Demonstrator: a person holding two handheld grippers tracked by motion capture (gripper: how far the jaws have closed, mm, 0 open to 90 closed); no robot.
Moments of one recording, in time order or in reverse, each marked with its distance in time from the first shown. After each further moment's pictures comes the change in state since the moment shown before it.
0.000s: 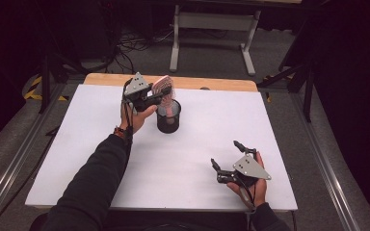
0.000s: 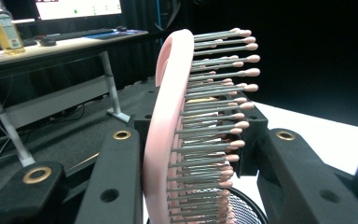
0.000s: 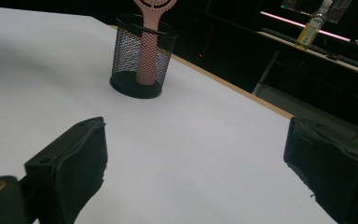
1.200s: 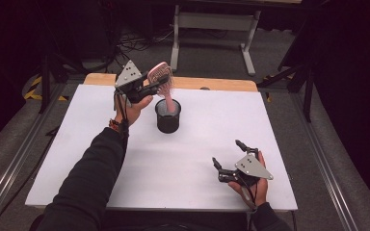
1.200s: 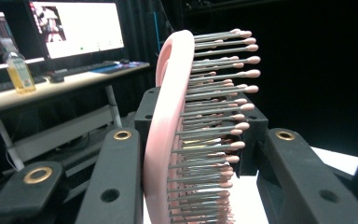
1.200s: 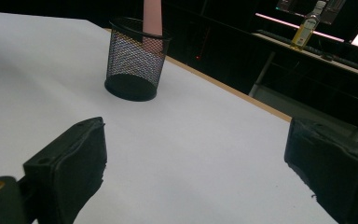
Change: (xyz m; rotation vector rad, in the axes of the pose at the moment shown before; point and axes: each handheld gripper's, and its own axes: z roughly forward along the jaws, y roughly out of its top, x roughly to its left) left arm 0.001 0.039 -0.018 -0.097 -0.005 0.047; right arm -0.004 0.000 -0.001 -0.009 -0.013 0.012
